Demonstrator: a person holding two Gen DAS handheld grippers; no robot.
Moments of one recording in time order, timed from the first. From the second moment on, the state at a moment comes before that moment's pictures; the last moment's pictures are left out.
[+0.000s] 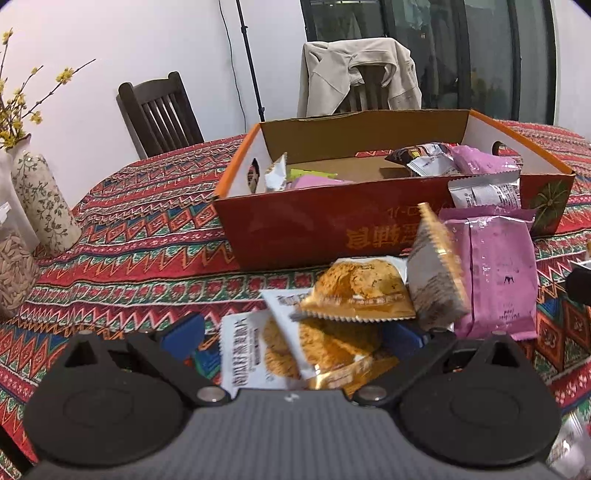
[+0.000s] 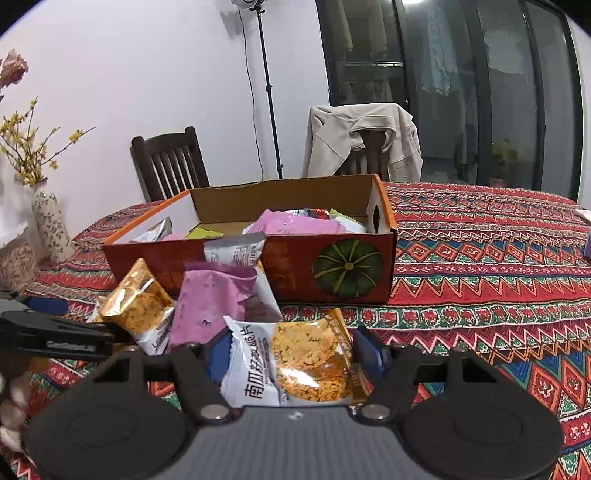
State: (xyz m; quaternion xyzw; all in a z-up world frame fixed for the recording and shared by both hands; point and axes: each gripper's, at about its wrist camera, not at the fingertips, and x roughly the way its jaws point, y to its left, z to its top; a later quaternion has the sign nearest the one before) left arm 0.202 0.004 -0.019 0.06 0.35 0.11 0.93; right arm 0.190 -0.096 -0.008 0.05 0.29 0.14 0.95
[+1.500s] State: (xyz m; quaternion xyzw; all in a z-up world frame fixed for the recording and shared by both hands) left arm 0.142 0.032 0.017 -0.02 0.29 0.06 0.95; right arm 0.179 -0.092 0.001 0.04 0.26 0.16 0.95
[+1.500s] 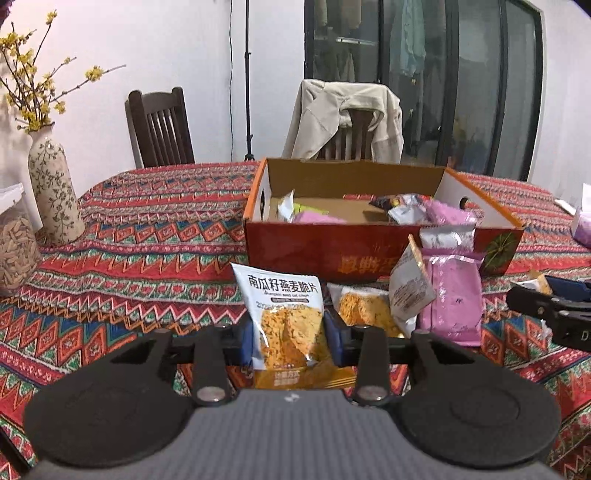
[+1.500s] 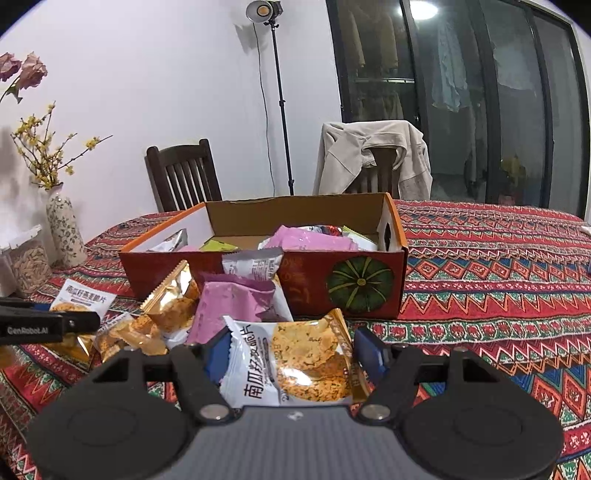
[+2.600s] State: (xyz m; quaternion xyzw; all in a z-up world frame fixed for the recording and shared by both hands) left arm 0.273 0.017 0.081 -0.06 0.21 0.06 0.97; right arm 0.303 -0.064 0.072 0.03 0.21 0.12 0.97
